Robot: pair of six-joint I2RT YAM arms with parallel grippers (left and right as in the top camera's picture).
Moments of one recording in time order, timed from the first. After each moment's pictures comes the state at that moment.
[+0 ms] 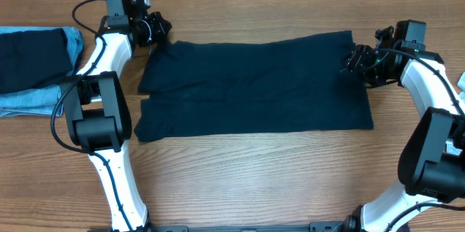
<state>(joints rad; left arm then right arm) 0.09 2.34 1.76 -0.30 0.53 -0.37 -0.25 1.89 1.31 -0.58 -0.42 0.28</state>
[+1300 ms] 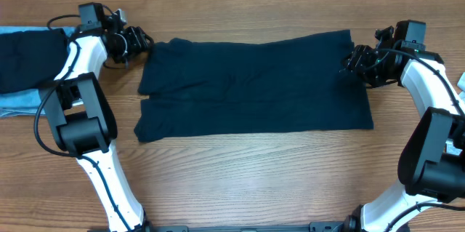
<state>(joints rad) 0.21 2.34 1.77 -0.53 0.49 -0.26 -0.25 1.89 1.31 -0.58 -0.42 0.28</state>
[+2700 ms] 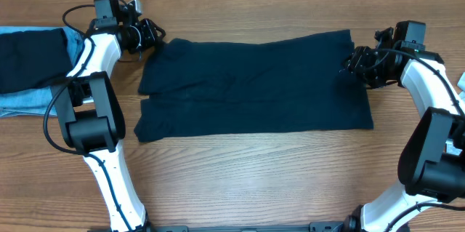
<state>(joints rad) 0.15 2.34 1.77 -0.42 0.55 -0.29 -0.25 1.89 1.31 -0.60 -0.42 0.28</state>
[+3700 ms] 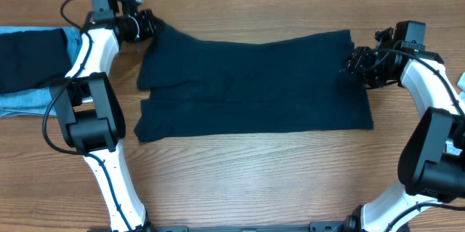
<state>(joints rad) 0.15 2.35 1.86 -0.40 0.65 -0.23 -0.25 1.89 1.31 -0.60 -0.41 0.28</state>
